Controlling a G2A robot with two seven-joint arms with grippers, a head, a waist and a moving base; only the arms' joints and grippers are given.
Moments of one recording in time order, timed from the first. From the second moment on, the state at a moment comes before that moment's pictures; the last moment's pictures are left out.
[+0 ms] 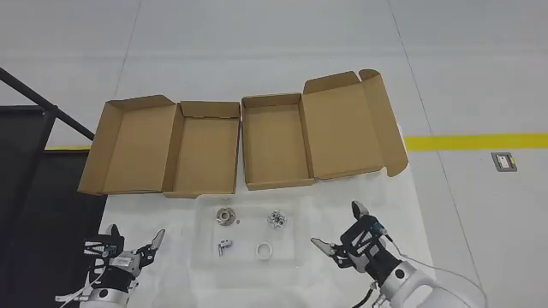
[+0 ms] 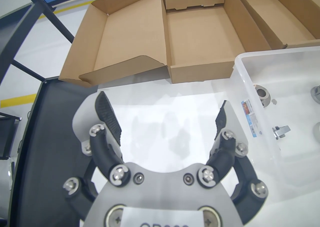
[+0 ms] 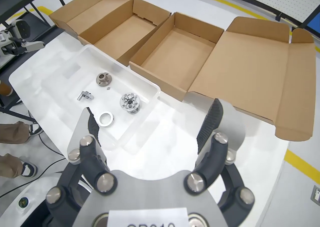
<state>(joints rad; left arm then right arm) 1.76 -1.15 -1.72 -1.81 1.29 -0.02 0.07 -1.55 -1.16 1.36 -2.18 -1.30 -0.27 0.38</state>
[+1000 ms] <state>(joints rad) 1.73 -1.16 -1.70 -1.83 1.27 -0.01 0.02 -0.83 -1.32 0.72 -1.62 -1.22 -0.18 0.85</state>
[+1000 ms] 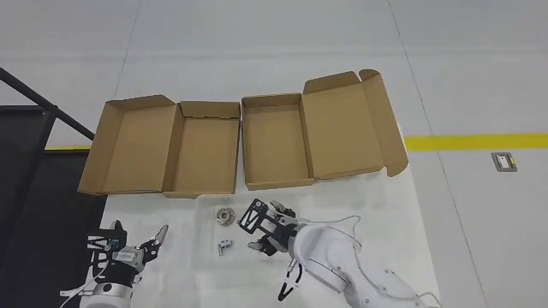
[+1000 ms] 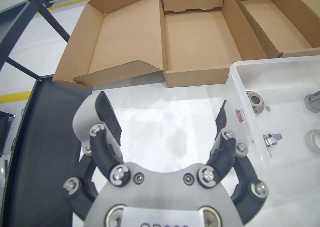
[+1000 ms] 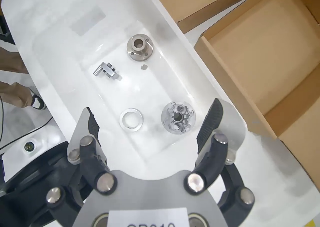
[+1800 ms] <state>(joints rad) 1.73 -1.16 -1.70 -1.83 1.27 -0.01 0.02 -0.66 -1.44 0.60 -1.28 -1.21 -0.08 0.96</state>
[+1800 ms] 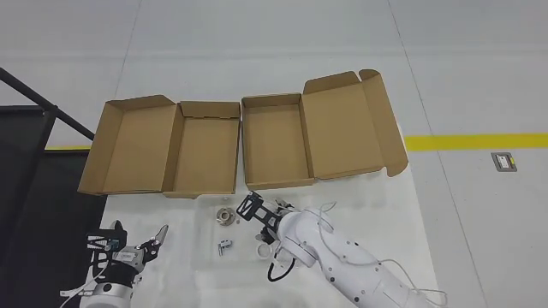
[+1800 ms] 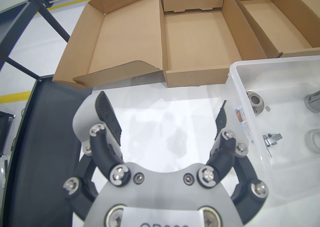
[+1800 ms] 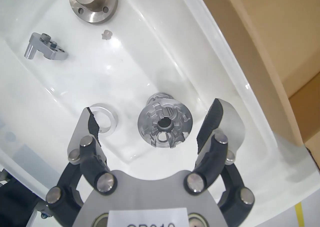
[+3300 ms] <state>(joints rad) 1.73 -1.16 -1.70 -1.83 1.27 -0.01 0.02 -0.79 -1.41 0.88 -1.75 -1.22 -0.18 0.87</state>
